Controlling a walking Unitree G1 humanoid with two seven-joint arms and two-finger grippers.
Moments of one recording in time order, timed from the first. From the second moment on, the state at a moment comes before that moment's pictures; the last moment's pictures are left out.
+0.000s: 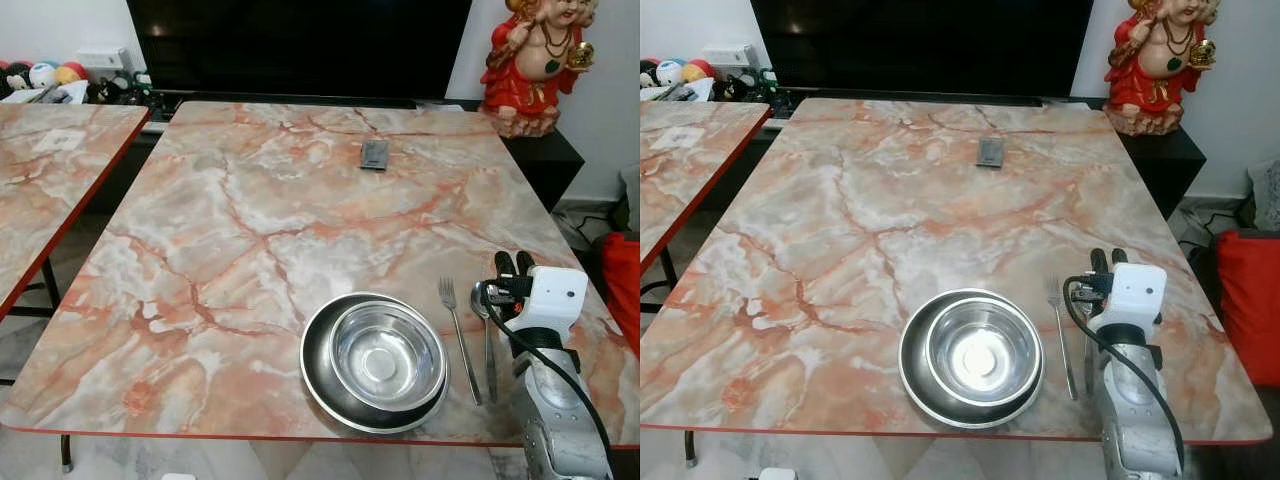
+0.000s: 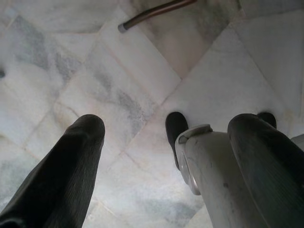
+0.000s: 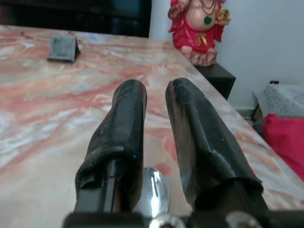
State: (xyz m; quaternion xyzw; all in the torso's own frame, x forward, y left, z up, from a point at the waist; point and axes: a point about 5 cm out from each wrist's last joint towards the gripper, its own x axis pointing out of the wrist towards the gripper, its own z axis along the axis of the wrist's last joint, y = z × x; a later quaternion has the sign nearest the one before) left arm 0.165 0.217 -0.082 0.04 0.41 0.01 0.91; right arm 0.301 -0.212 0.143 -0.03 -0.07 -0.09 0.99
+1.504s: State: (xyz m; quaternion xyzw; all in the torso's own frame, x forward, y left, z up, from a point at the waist) left arm 0.125 0.222 -0.097 0.02 0.46 0.03 0.89; right arm 0.303 -0.190 0.151 -0.05 -0.14 -0.07 0.99
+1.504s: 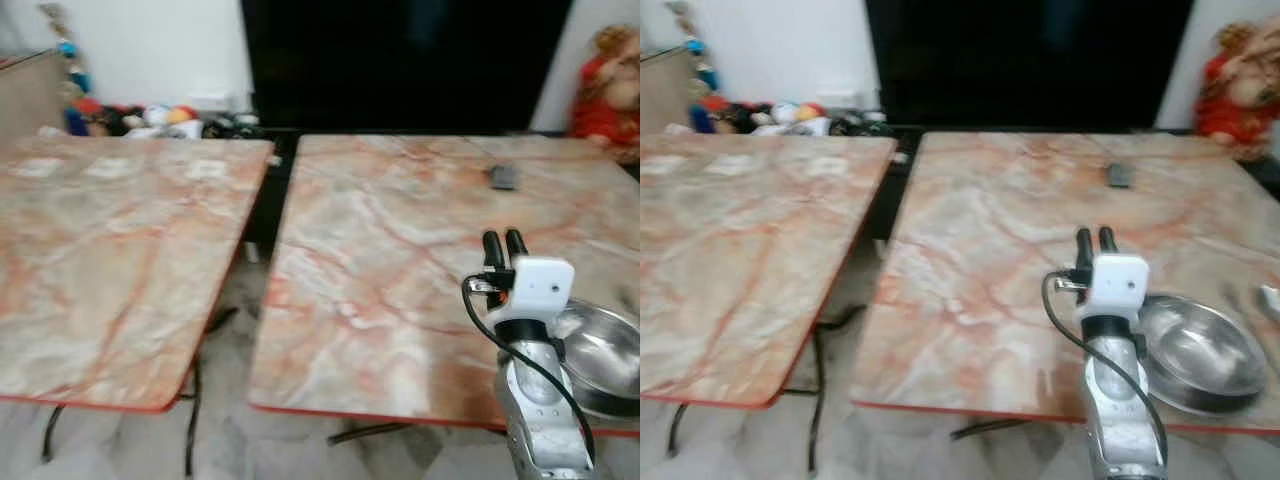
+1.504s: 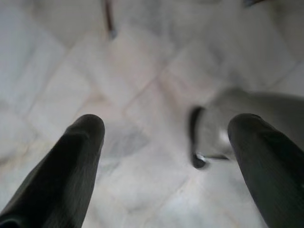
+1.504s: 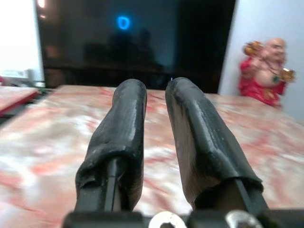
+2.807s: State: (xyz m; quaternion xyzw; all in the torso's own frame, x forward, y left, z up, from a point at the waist) left arm 0.126 0.237 -0.092 0.03 0.45 0.04 0.89; right arm 0.285 -0.174 0.143 -0.03 -0.14 -0.07 0.99
